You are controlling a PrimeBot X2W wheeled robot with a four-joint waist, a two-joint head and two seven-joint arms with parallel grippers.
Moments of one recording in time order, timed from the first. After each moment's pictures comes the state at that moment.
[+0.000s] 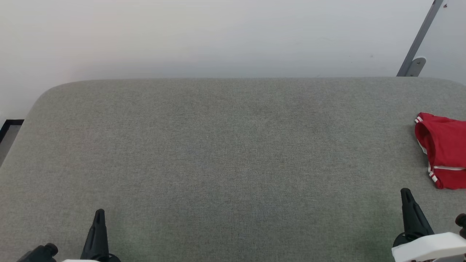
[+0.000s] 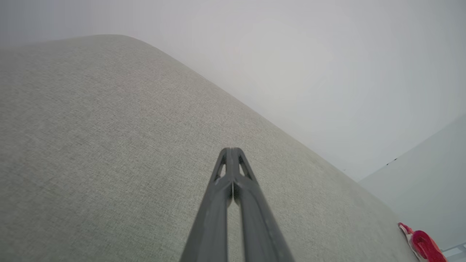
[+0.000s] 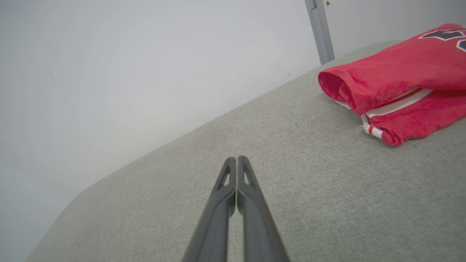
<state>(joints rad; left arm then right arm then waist) 0.13 0.10 0.08 0.15 -0.69 -0.13 -0.16 0.05 -0.17 -0.07 0.23 0.67 0.13 -0.16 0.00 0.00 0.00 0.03</state>
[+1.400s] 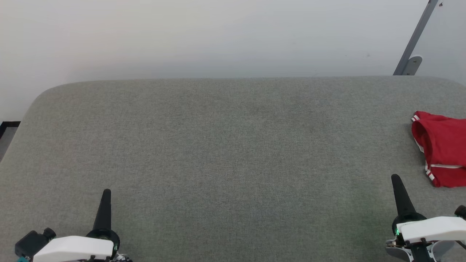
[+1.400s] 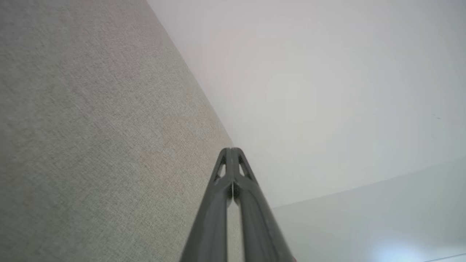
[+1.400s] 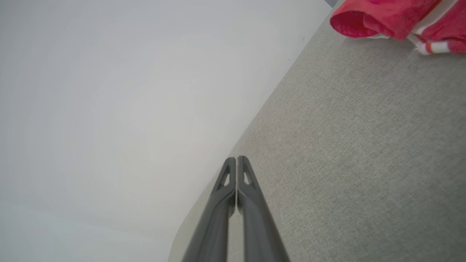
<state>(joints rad) 0.01 0.08 0.09 0.20 -1.17 -0.13 -0.02 -0.03 -0.11 -0.10 0.23 1.16 0.13 -0.02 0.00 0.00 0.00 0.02</state>
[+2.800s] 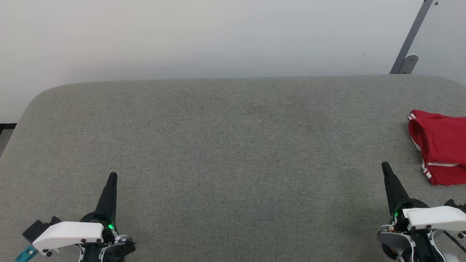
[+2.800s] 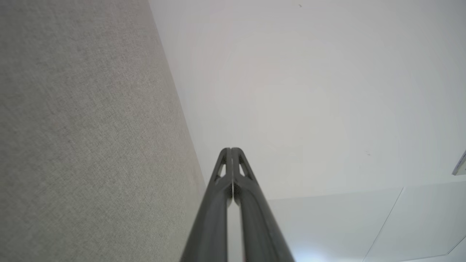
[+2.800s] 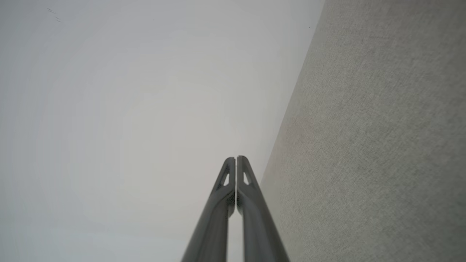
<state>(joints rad) -0.07 0.06 0.10 0.23 -1.49 -0.13 0.07 -0.09 -0.07 -0.11 0.24 1.49 0.13 0.08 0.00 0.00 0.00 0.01</state>
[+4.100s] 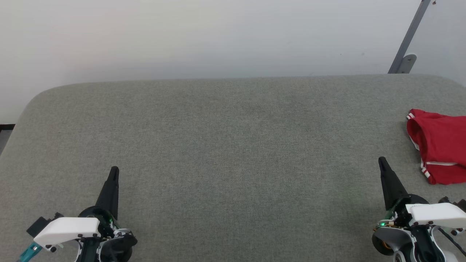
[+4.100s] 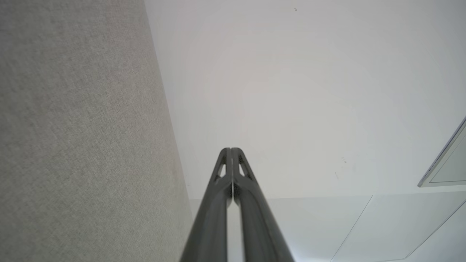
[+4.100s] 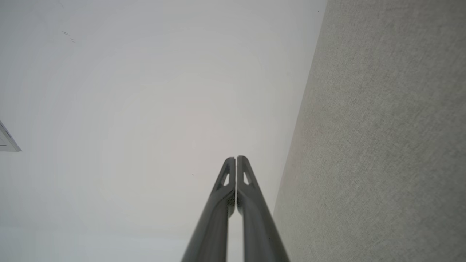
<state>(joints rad) -0.10 0.05 0.11 0.25 -1.61 -0.13 0.11 -0.11 -0.05 -0.11 0.24 1.61 0.13 0.12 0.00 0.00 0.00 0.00</state>
